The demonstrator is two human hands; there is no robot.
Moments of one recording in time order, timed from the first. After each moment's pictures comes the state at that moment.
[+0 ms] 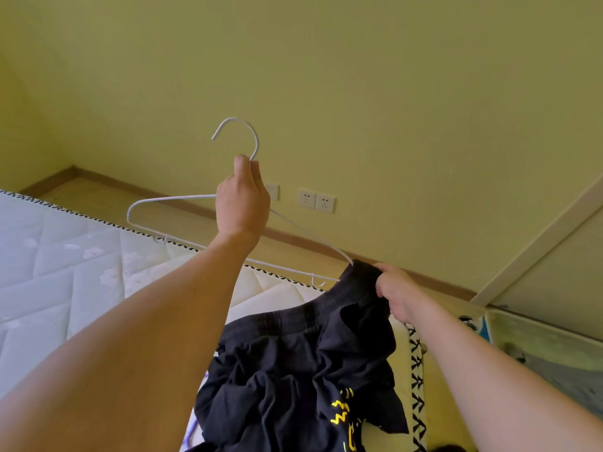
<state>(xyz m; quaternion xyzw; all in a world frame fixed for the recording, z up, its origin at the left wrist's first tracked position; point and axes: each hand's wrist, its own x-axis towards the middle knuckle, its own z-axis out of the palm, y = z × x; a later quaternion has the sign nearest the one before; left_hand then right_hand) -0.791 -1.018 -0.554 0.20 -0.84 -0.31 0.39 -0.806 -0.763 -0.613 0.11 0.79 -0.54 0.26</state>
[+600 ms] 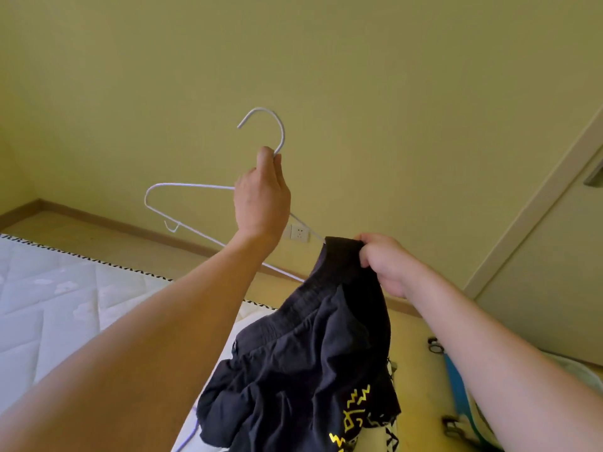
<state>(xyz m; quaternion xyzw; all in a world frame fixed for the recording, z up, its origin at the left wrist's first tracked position) -0.778 -0.954 -0.466 0.10 -0.82 -0.32 0.46 -0.785 -0.761 -0.486 -0.02 0.83 -0.53 0.17</state>
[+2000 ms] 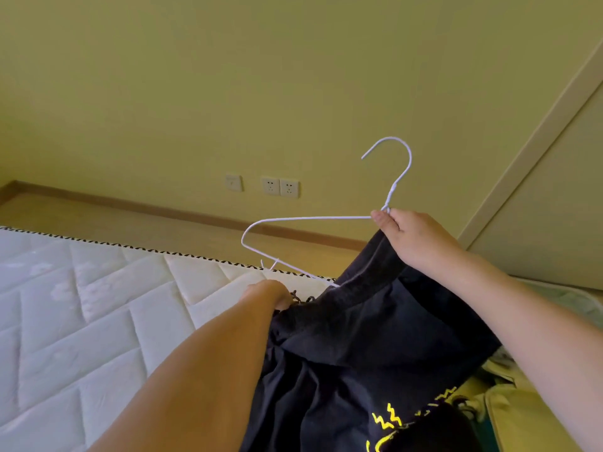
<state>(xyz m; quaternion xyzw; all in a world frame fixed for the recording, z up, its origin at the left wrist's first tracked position) -0.805 -0.915 -0.734 0.17 -0.89 -0.06 -0.42 -0.798 -0.668 -0.554 -0.13 0.96 -0.24 -0.01</state>
